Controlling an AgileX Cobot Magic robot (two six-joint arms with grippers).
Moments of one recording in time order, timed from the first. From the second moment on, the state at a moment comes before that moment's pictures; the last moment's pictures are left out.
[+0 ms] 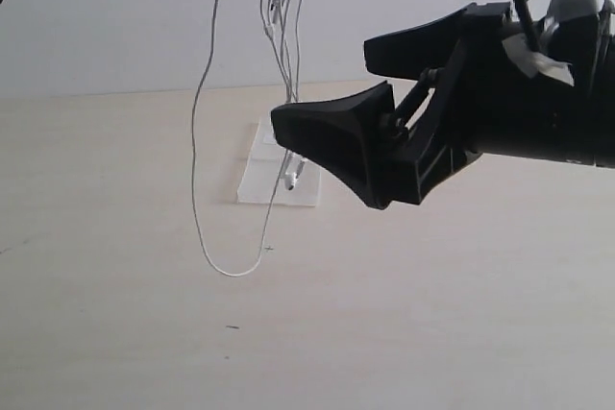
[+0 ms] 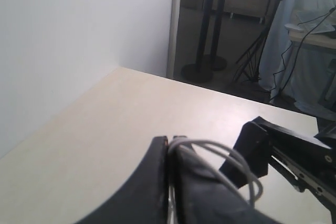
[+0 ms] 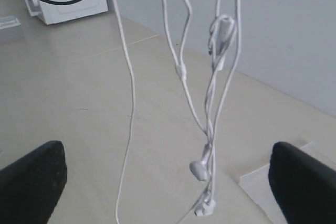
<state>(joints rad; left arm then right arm) -0.32 1.40 -1.19 -1.44 0.70 1.44 0.57 1.13 -0.69 1.74 0.45 -1.80</state>
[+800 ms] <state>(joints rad) -0.32 1.40 -1.19 -1.51 0.77 1.44 0.57 1.26 -0.74 1.74 0.47 -1.85</state>
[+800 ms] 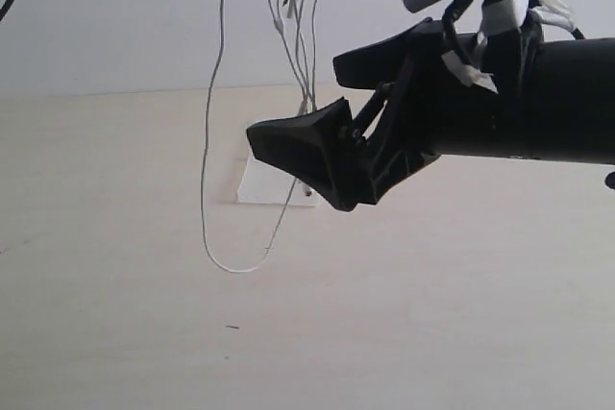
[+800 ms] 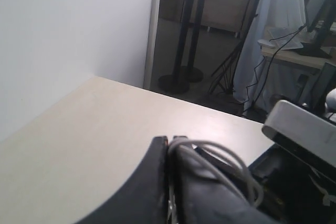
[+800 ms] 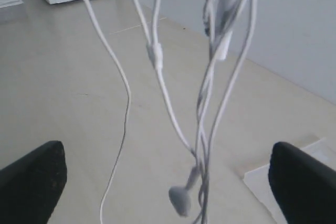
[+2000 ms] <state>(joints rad) -0.33 1.40 -1.19 -1.59 0.56 1.48 0.57 1.42 -0.91 1.74 0.60 -1.86</state>
